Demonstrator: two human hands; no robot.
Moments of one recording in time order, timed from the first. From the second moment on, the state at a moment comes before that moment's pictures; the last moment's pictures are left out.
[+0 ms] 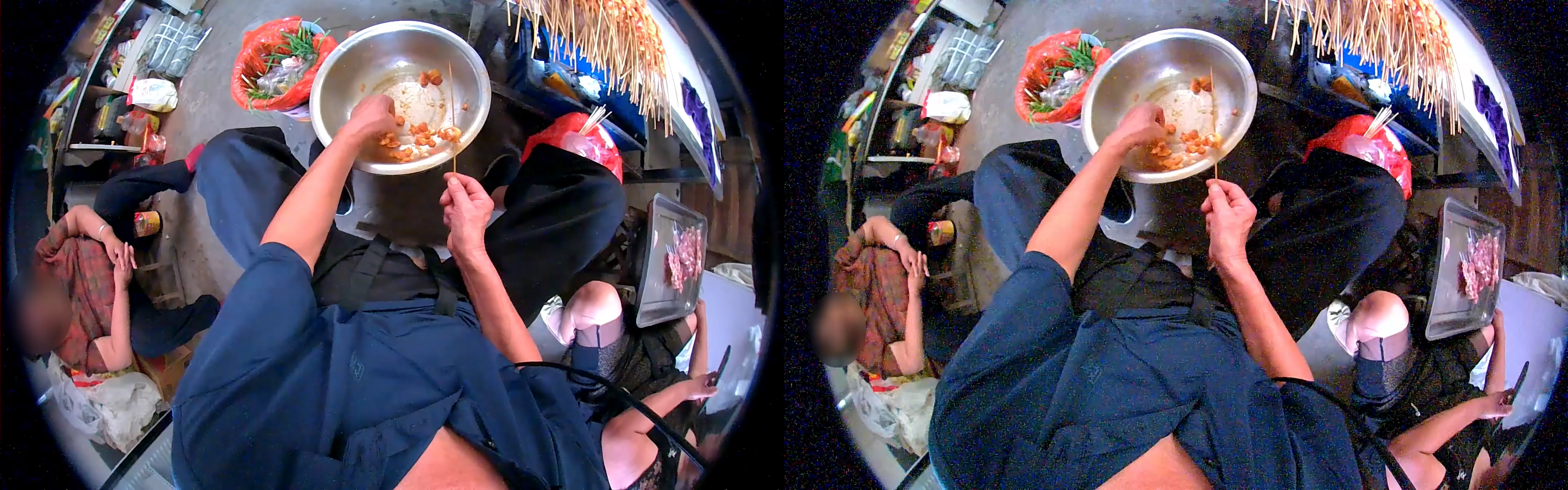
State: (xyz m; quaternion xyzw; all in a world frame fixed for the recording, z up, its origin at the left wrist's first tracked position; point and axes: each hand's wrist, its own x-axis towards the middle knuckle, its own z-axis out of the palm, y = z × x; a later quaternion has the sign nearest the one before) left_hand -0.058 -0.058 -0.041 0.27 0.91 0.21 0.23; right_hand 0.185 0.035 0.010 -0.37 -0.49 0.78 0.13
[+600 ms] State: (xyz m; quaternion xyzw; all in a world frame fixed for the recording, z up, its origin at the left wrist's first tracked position) left_hand -0.040 -0.056 -0.053 0.35 0.85 0.12 0.38; right_hand 0.185 0.034 0.007 -0.35 -0.49 0.79 0.12
